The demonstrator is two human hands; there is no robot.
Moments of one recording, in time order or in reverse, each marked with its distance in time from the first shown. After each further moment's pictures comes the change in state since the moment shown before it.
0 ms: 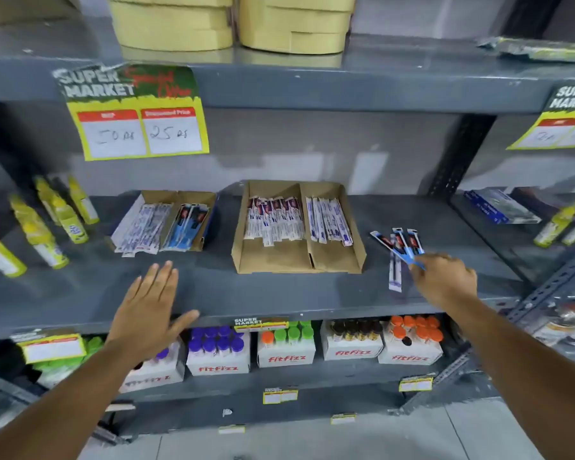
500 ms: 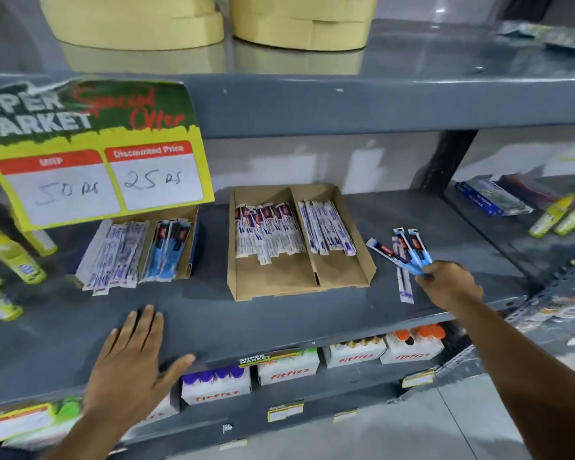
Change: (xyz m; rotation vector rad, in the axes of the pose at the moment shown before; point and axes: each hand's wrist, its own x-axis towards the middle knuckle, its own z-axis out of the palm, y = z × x) left_hand 0.011 -0.021 0.022 -0.030 -0.081 -0.032; right_hand 0.026 -0.002 0.027 0.150 -0.162 0.368
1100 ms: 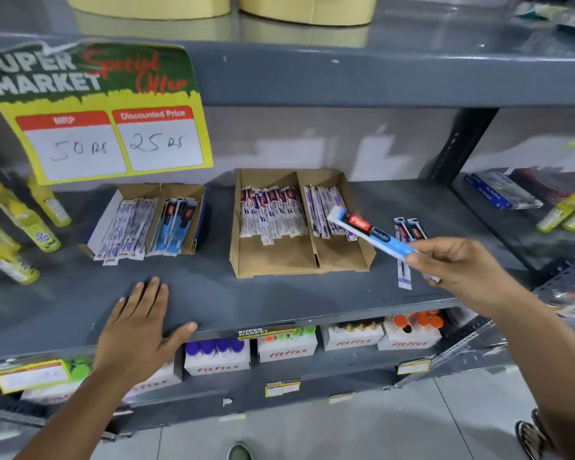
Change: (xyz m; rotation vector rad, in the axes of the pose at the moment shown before) left_hand -0.001 0.004 -0.001 -0.007 -0.005 -0.046; right_hand -0.085 -0.025 -0.090 0.914 -0.473 -0.473
